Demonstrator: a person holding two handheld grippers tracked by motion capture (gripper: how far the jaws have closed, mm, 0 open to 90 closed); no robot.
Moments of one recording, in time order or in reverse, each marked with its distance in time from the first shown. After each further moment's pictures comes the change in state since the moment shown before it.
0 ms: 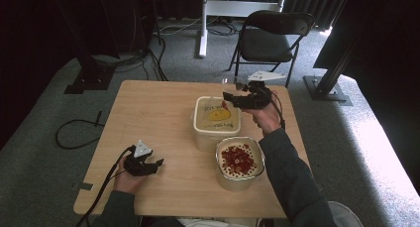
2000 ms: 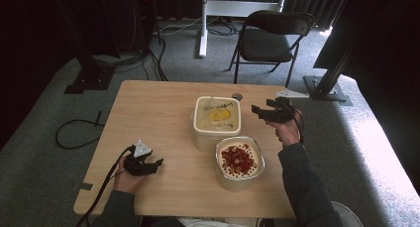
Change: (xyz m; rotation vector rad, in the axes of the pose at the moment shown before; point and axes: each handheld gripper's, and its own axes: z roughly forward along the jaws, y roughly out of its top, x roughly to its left) left arm 0.001 0.000 0.000 0.001 0.004 -0.003; right arm -0.073 -0.089 -0.027 0.062 -0.209 0.170
